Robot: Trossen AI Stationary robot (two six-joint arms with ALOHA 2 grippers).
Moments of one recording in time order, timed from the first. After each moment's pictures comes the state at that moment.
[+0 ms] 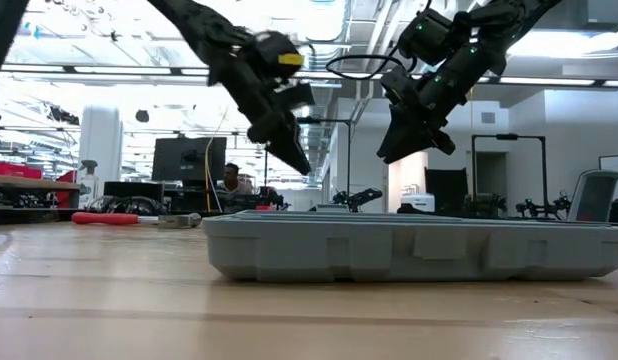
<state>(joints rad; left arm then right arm) 0.41 1.71 1.15 -0.24 0.12 0.45 -0.39 1.43 0.86 -0.23 -0.03 0.45</state>
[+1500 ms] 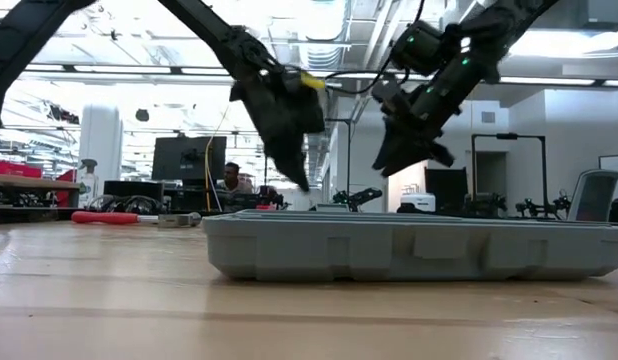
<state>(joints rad) 0.49 2.00 1.47 -0.63 0.36 0.47 -0.38 1.49 0.86 -0.22 -0.06 0.58</state>
